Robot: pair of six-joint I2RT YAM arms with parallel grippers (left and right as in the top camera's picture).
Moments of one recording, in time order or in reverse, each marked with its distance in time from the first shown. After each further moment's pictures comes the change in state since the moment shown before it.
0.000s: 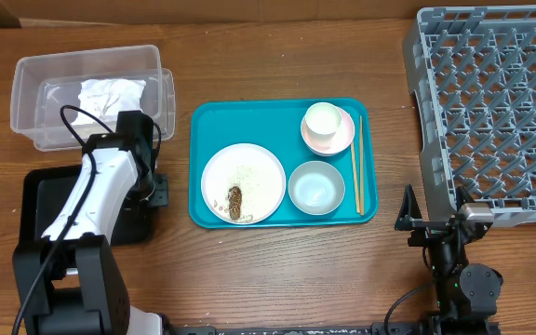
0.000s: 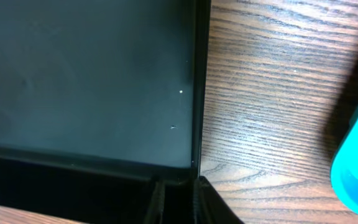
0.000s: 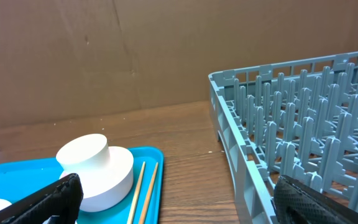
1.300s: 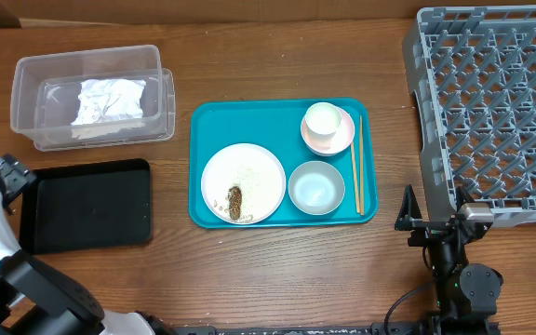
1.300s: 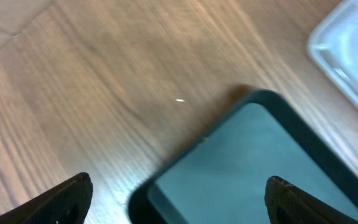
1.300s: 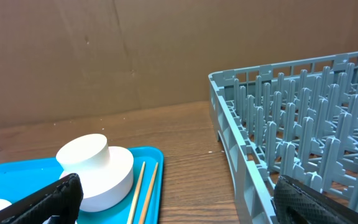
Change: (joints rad) left arm 0.703 0.007 0.240 0.253 -0.025 -0.069; right arm 0.000 0.000 0.000 0.000 0.000 0.000
